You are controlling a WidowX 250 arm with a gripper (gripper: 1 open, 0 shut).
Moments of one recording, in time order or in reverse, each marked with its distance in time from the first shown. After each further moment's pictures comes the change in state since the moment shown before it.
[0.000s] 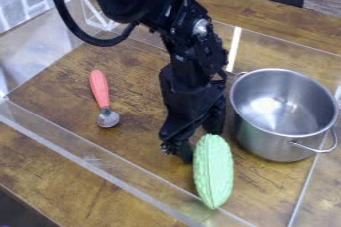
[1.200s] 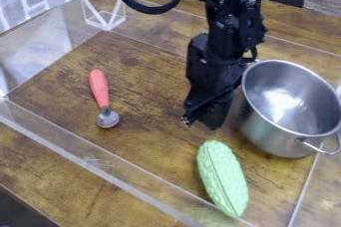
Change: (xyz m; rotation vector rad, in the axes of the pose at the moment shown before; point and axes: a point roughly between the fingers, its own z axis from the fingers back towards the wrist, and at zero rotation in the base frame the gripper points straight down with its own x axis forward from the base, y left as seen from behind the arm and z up) arm -0.008 -0.030 0.020 0.102 -0.096 0.001
